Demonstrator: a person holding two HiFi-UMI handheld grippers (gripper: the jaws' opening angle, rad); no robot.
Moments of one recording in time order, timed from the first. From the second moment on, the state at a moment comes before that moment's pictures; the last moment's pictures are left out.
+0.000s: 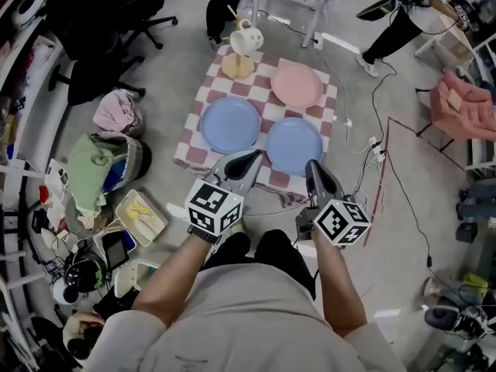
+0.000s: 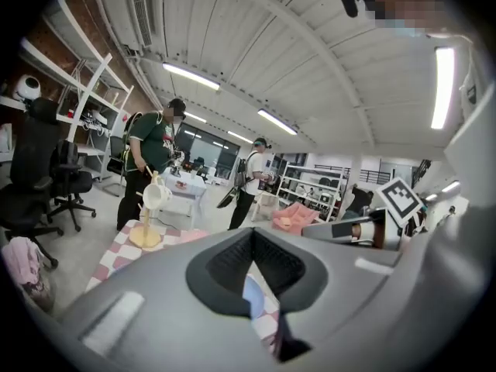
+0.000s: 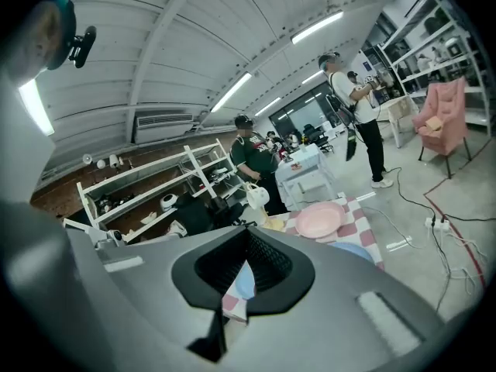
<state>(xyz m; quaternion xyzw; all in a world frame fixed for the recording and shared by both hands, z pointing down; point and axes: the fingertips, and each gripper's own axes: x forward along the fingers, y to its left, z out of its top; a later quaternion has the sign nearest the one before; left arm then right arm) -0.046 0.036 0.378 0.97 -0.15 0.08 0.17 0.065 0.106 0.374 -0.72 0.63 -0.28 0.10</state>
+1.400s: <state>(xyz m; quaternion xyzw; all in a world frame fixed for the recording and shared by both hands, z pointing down) 0.030 0.018 0.700 0.78 -0.24 0.30 0.49 0.195 0.143 0.685 -0.74 0.38 -0.55 0.05</state>
